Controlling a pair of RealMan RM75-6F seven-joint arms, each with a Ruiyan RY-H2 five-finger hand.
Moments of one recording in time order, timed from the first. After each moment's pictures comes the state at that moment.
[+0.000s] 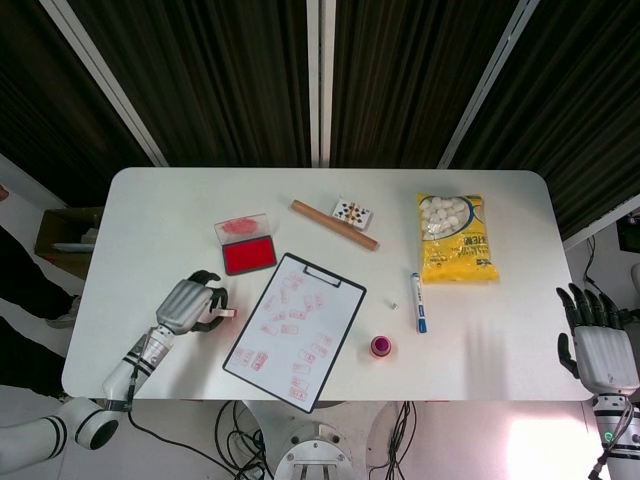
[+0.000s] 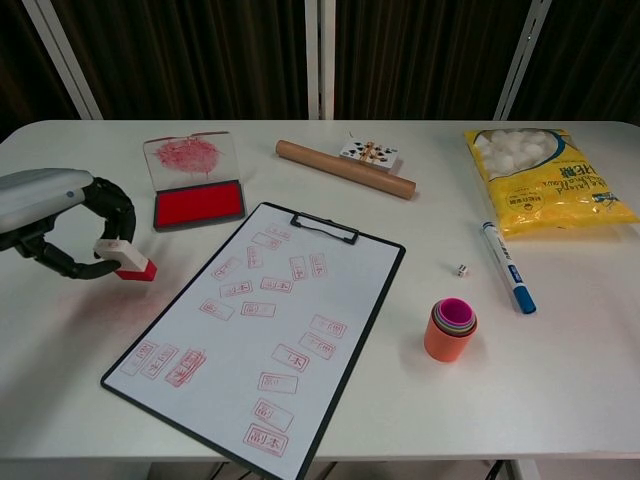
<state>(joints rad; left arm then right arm) -0.52 -1.55 -0.01 -1.25 1.52 1.07 -0.12 0.05 -1.15 0.04 -1.59 -1.42 1.42 -0.17</state>
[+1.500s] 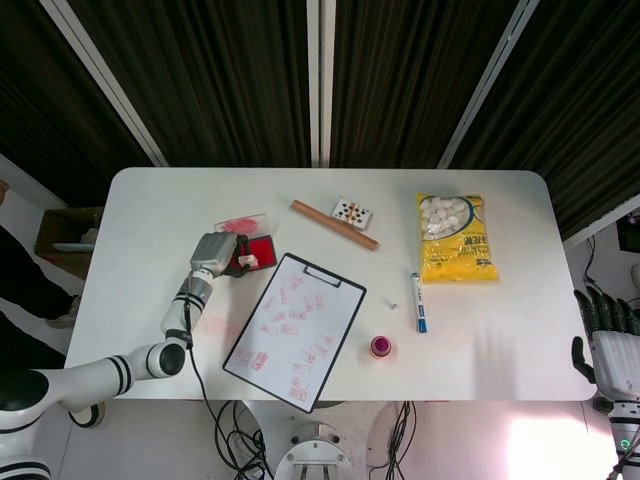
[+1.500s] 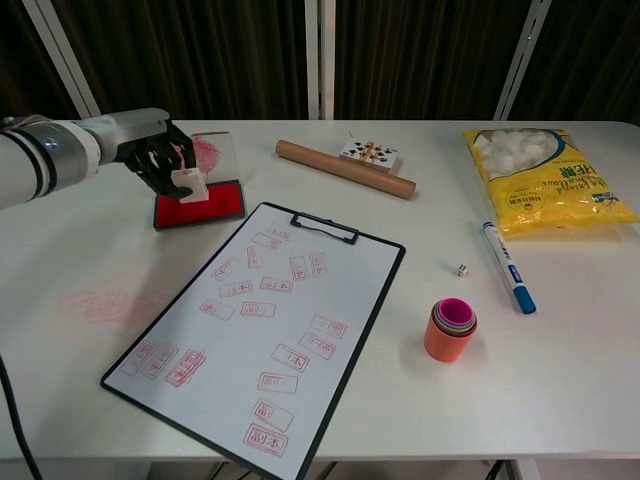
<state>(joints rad) -0.82 -1.67 -0.27 -1.22 0.77 0.79 0.29 0.03 -1.13 0.04 -1.56 -1.43 1.44 -0.08</state>
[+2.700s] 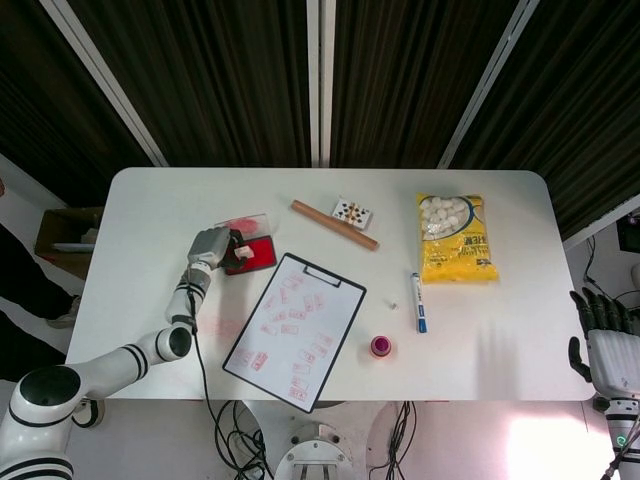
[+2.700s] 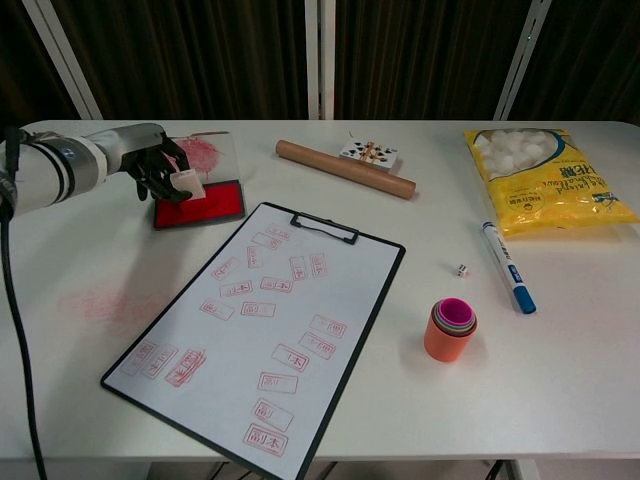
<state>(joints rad) -0.87 -1.78 -0.28 -0.94 0.71 0.65 0.18 0.04 -1.13 0.05 -1.56 -1.40 1.41 -0.09</state>
